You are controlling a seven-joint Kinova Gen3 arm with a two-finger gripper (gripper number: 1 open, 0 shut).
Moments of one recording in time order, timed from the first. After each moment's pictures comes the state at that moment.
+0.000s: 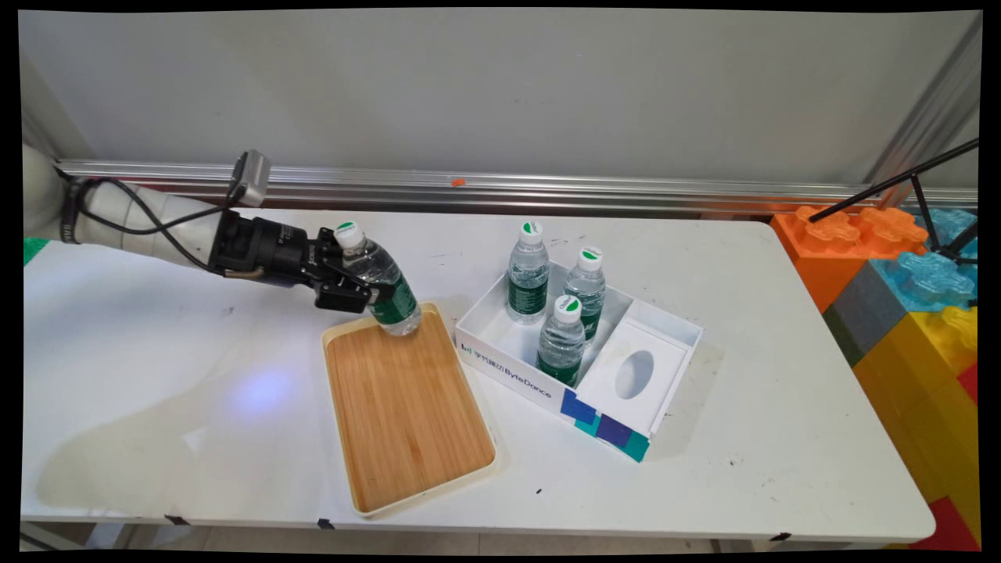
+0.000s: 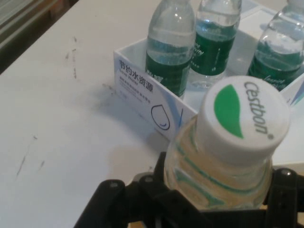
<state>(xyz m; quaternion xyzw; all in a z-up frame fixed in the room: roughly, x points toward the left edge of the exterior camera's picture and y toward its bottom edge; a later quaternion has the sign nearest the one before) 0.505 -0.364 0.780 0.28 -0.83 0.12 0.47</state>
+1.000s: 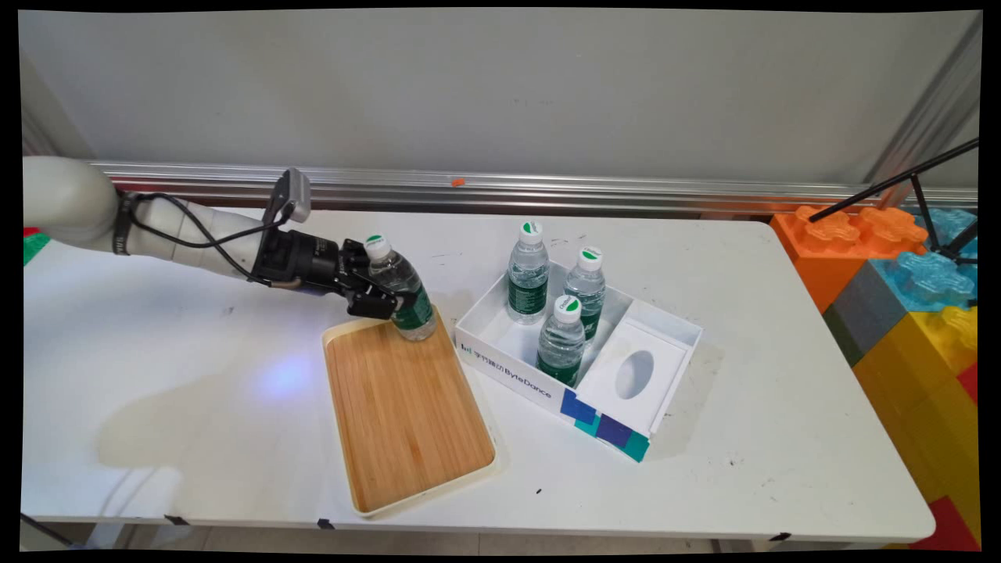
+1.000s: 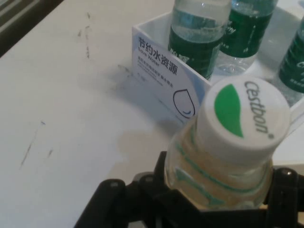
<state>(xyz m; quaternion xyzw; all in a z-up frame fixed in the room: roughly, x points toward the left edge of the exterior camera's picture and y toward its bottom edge) 0.484 -0.388 0.749 0.30 -0.83 0.12 0.45</state>
